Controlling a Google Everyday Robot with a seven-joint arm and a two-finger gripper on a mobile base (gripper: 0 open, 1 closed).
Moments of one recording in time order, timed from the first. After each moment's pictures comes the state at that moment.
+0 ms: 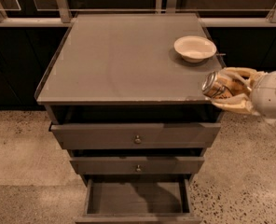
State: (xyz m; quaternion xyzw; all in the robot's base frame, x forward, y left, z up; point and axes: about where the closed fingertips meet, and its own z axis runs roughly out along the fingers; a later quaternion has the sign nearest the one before) arm 0.505 -0.229 0.896 -0.56 0.63 -0.01 0.54
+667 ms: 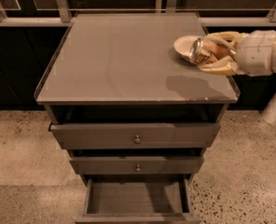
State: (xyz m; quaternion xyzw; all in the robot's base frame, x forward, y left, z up) arm 0.584 -0.209 0.945 -0.61 0.57 -0.01 0.56
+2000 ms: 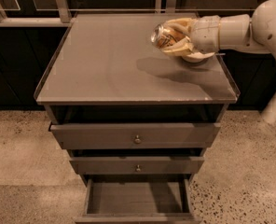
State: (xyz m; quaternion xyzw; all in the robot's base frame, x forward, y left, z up) arm 0.693 -0.119 0.937 -0.64 0.49 0.11 0.59
